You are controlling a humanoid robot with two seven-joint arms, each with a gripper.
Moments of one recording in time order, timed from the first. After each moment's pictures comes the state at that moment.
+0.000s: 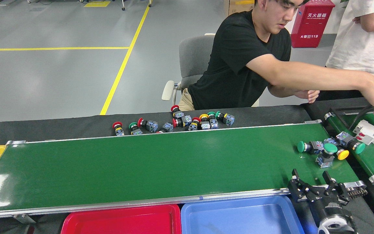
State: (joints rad) left arm 0.40 0.02 0.63 -1.76 -1.36 -0.48 -0.02; right arm -0.10 -0.22 0.01 -1.35 1.16 0.08 0.08
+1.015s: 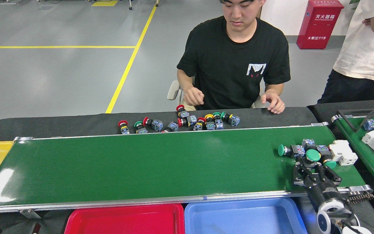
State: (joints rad) left arm 0.39 0.02 0.61 -1.76 -1.36 -0.48 -0.02; right arm -0.07 -0.22 0.10 -1.47 1.16 -0.13 0.08
